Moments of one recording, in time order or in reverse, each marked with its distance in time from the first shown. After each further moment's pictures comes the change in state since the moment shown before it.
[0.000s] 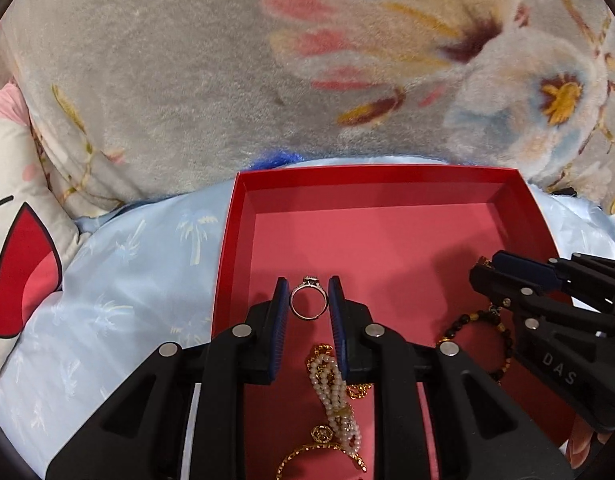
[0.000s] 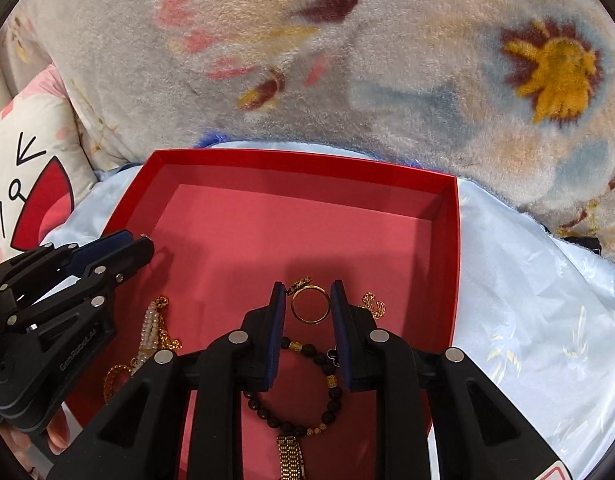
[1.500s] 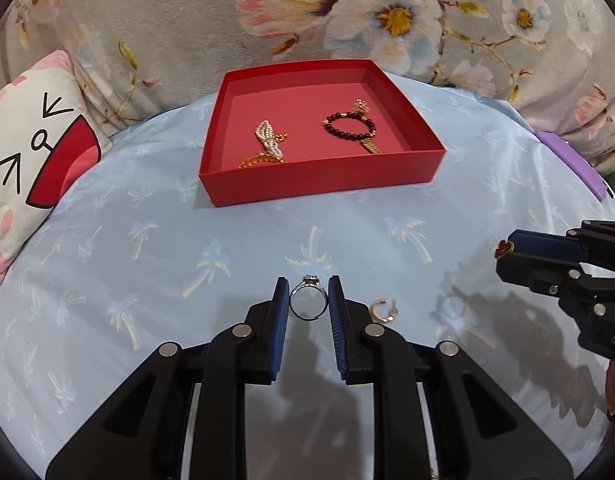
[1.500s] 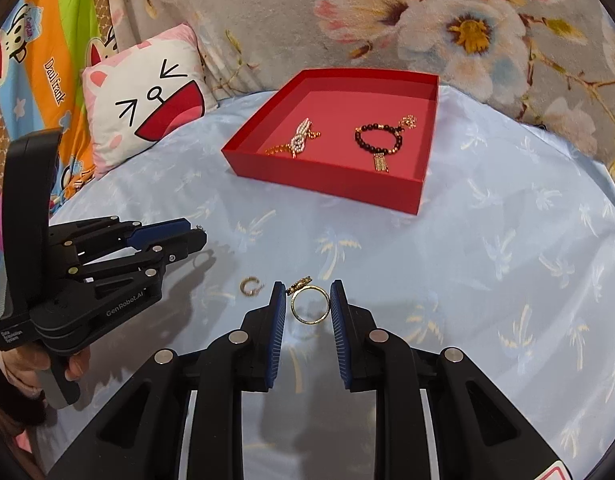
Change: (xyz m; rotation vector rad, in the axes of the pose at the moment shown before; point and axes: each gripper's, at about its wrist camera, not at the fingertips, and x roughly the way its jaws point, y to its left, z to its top) left arm -0.172 -0.032 -0.200 0.088 0.013 -0.086; right arm -0.179 0.042 -0.224 -0.091 -0.047 0.157
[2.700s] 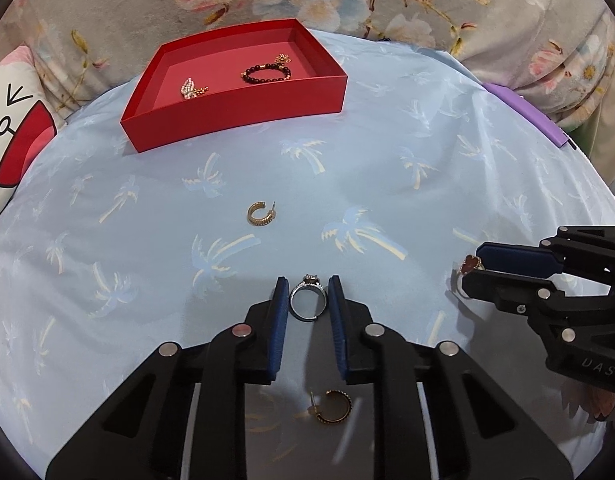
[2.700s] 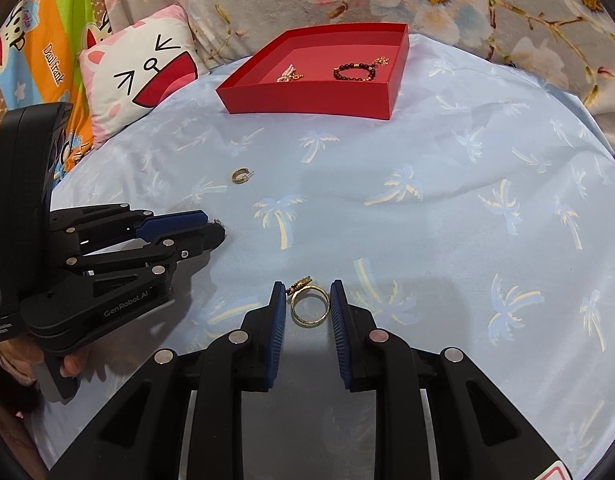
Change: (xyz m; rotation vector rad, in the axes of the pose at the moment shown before) left arm -0.010 -0.063 -0.057 0.062 0.081 -0.133; right arm -0.026 -0.008 -0.088 0.054 0.076 -0.017
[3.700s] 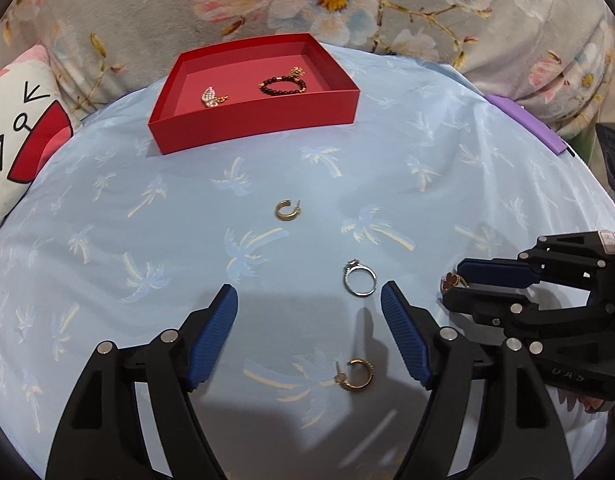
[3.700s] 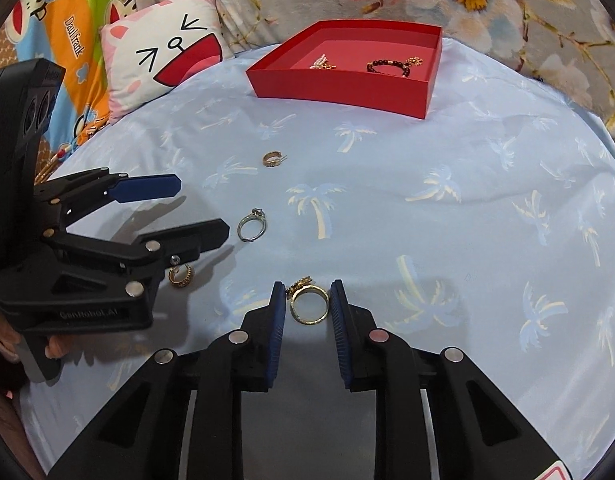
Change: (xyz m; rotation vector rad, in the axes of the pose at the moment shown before) left arm -0.019 0.009 -0.011 0.001 -0.041 0.022; right arm 0.009 0.018 -0.005 -0.085 0.017 0.023
